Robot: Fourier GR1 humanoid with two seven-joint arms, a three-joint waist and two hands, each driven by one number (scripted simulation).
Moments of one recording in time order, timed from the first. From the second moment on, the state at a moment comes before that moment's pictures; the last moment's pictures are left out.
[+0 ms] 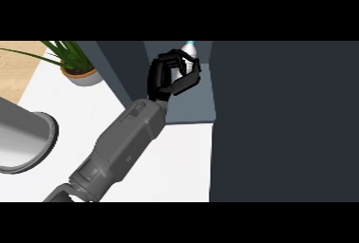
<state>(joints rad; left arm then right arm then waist) -0.95 0.00 -0.37 -0.58 0.70 0.41 -0.64 1.13 -0.32 0.27 -2.49 -0.09 0.40 -0.55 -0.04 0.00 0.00</state>
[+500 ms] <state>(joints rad) -0.62 0.00 -0.62 -0.96 0.79 0.30 -0.59 1.16 -0.29 0.33 -2.50 -0.06 0.35 -0.55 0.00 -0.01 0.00</state>
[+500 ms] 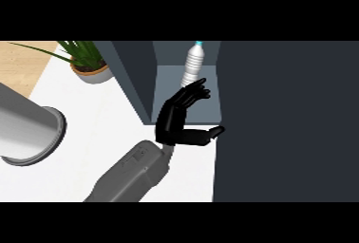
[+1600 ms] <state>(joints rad) 0.13 0.49 -0.70 -1.66 0.76 0.23 -0.74 1.03 -0.54 0.43 -2.50 0.03 0.46 -0.52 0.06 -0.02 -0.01</state>
